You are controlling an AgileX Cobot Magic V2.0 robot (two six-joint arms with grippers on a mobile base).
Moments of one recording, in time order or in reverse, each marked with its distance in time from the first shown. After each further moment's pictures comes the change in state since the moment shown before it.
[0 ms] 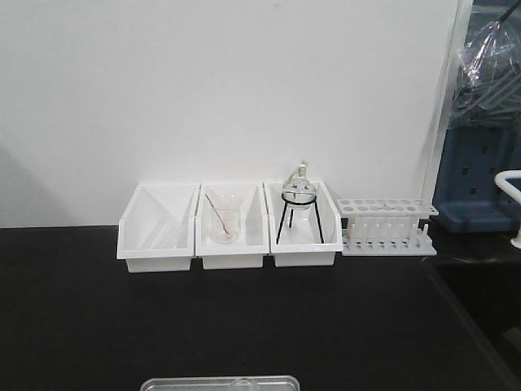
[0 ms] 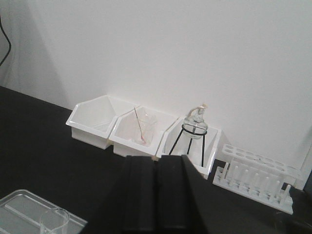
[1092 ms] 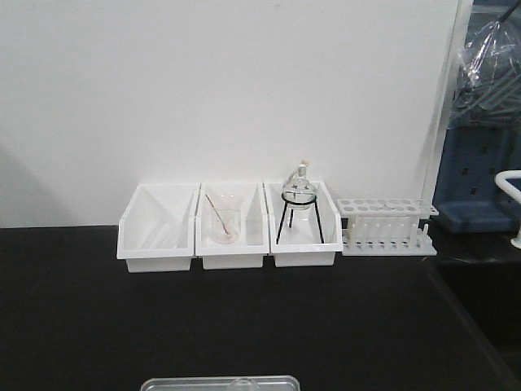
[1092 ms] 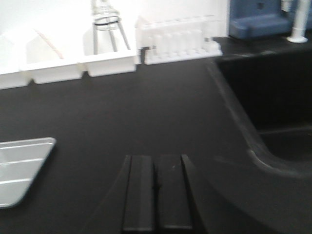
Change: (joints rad) left arm 0.000 0.000 0.000 0.000 0.000 0.000; right arm -0.360 -0.402 0.419 1.356 0.220 -1.027
